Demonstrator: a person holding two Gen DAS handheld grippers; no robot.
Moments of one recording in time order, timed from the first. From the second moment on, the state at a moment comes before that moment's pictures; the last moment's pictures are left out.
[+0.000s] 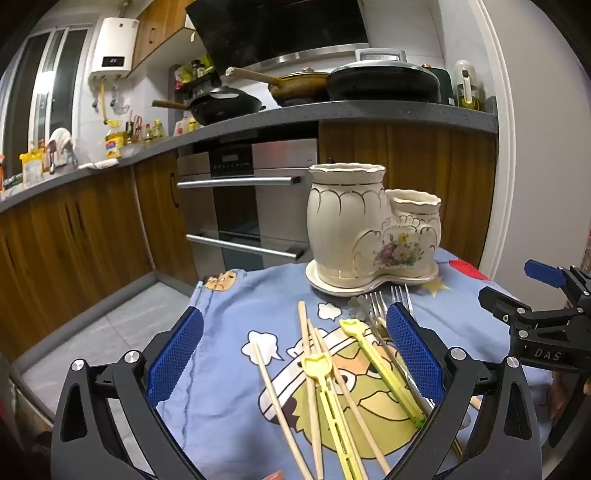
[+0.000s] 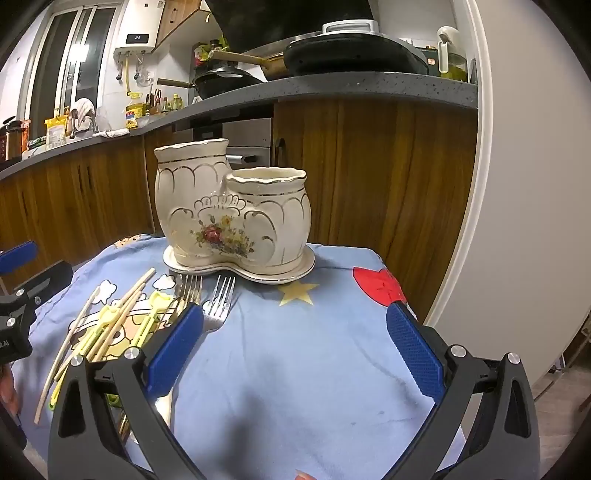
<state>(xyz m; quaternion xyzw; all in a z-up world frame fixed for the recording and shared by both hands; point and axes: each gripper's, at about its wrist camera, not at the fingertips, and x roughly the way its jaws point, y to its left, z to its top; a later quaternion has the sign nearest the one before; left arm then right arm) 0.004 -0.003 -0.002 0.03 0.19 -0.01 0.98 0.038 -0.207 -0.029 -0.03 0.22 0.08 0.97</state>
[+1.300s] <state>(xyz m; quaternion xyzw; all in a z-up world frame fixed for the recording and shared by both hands) 0.004 -0.004 -0.003 0.03 0.19 -0.01 0.98 0.040 -0.207 -0.030 -0.03 0.23 0.08 0.97</state>
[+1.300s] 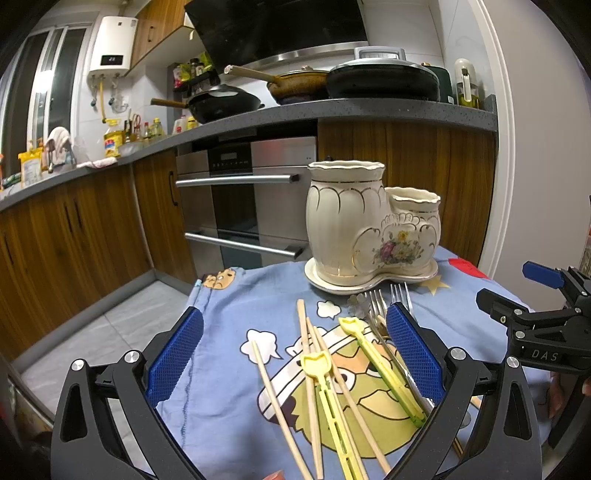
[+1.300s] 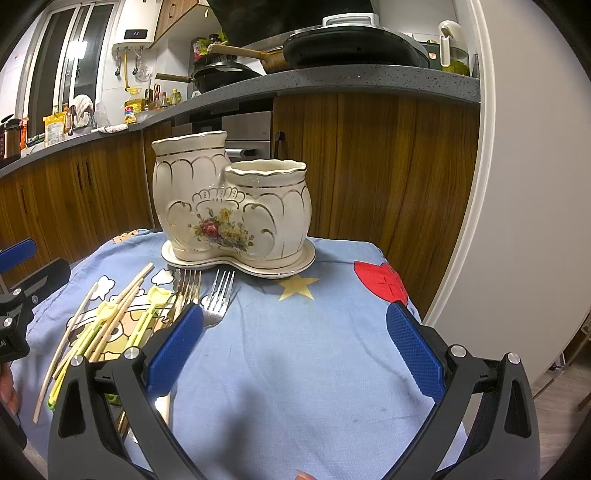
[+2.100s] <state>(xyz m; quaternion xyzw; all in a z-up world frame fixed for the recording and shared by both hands) 0.005 -0.004 -0.003 0.03 0.19 -0.01 0.98 0.040 -0.207 -0.031 -0.03 0.23 0.08 0.97</state>
